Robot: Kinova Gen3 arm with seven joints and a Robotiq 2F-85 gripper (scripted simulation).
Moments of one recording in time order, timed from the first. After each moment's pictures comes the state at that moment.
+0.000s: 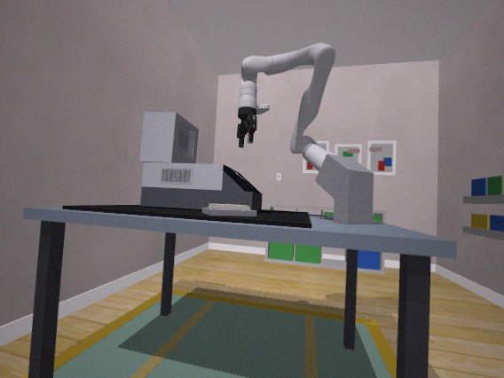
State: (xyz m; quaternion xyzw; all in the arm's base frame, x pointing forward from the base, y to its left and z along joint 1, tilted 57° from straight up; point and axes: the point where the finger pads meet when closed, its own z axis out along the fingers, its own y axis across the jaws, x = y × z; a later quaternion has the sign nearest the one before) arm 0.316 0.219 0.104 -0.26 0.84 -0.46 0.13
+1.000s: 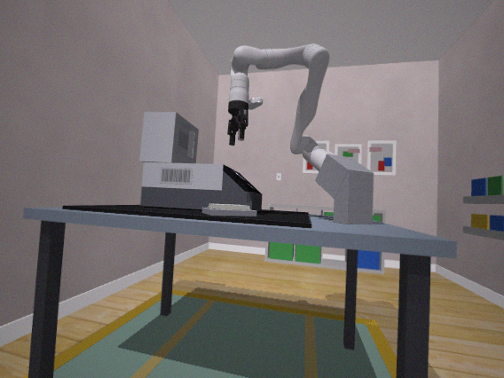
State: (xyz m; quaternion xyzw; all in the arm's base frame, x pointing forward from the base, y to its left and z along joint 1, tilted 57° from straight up) arm 0.355 0.271 0.046 -0.26 0.84 -0.46 0.13
